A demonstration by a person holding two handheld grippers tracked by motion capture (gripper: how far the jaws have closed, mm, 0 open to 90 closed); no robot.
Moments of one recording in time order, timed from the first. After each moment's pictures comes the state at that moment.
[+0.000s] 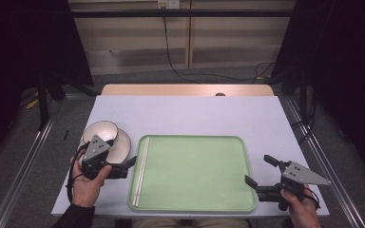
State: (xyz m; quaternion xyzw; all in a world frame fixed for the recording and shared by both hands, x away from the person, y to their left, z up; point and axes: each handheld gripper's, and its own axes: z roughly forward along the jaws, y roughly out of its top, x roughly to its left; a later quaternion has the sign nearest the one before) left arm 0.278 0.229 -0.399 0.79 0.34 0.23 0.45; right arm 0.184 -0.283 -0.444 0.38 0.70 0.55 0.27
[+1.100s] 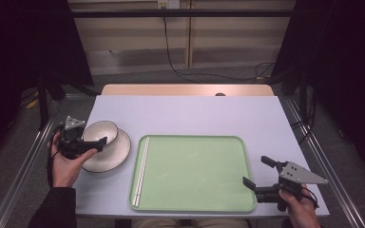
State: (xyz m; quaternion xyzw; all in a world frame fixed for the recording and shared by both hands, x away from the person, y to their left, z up) left arm 0.347 0.296 -0.411 0.76 0.51 0.24 0.33; right arm 0.186 -0.280 -0.446 0.37 0.71 0.54 0.25
